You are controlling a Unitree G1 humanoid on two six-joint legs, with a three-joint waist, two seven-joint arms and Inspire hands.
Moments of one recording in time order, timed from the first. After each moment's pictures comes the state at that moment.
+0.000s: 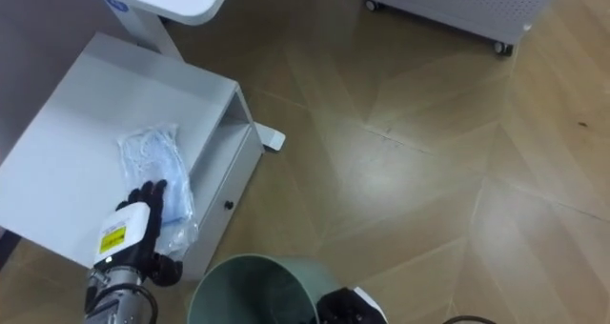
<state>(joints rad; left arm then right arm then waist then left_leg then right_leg) -0.64 0.26 -0.44 1.28 0.48 -0.07 0.68 -0.35 -0.23 0.53 0.97 0.33 -0.04 0.10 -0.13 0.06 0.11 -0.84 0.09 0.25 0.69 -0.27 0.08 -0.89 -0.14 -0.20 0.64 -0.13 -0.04</state>
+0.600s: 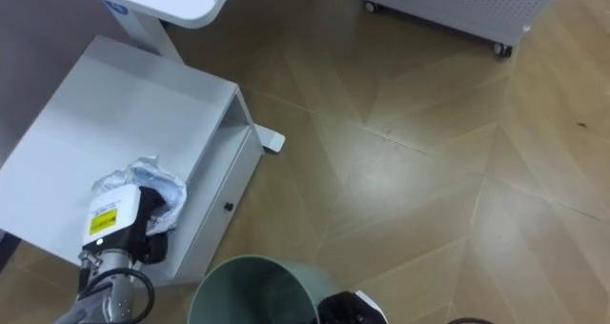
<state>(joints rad) -0.66 0.28 -0.49 1.28 0.47 -0.02 0.66 -0.36 -0.24 0.57 0.97 0.40 -0.01 0.10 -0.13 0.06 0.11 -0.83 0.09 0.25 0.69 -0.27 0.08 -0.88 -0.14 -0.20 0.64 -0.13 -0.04</state>
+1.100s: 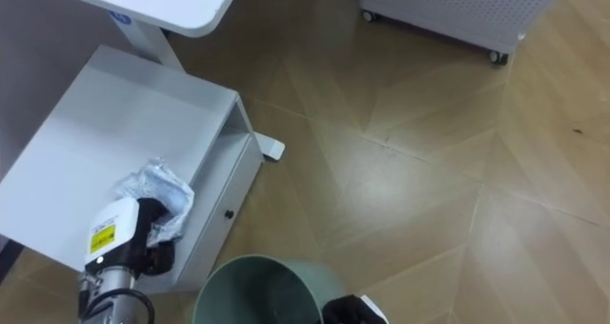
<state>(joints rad) -0.59 0.26 -0.47 1.27 0.34 -0.17 0.75 -0.31 -0.24 0.53 0.96 0.38 -0.09 0.02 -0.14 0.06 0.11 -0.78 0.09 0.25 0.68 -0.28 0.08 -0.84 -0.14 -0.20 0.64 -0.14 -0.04</state>
